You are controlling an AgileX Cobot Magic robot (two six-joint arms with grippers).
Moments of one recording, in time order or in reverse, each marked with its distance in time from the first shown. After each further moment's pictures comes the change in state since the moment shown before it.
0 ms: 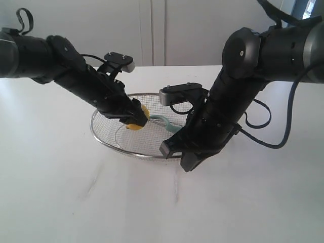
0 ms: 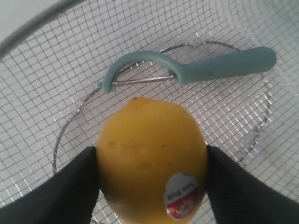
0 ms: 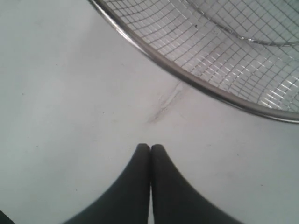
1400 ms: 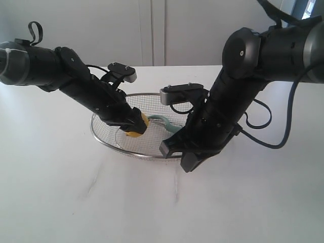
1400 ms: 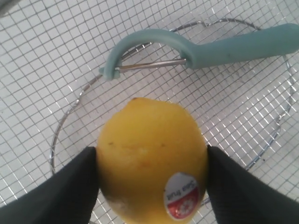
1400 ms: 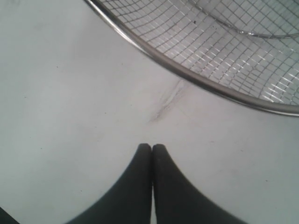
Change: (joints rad) left arm 0.000 0.045 -0.006 0.008 -0.010 0.028; right arm 0.000 0.000 0.000 0.000 0.002 0.016
